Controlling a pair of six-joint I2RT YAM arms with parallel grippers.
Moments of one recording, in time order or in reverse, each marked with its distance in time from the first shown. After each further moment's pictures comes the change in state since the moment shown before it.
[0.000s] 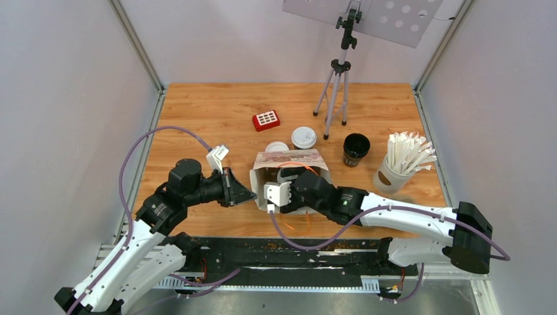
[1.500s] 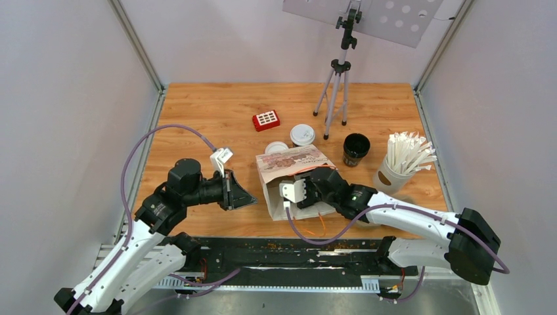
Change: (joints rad) left arm 0.000 0.006 0.011 -0.014 0.103 0.121; right arm -0.194 -0.068 -0.155 0.032 -0.118 -0.193
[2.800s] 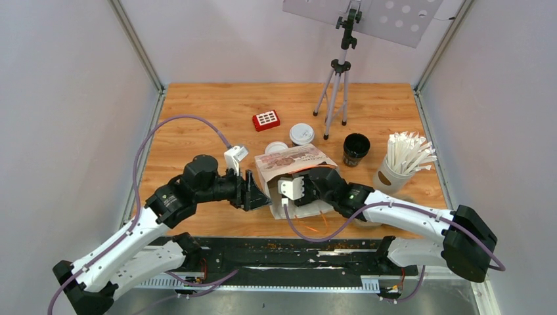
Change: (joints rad) left arm -0.165 0.108 0.067 0.035 -0.173 0.026; right arm -0.011 0.035 -0.001 0.060 -0.008 0.023
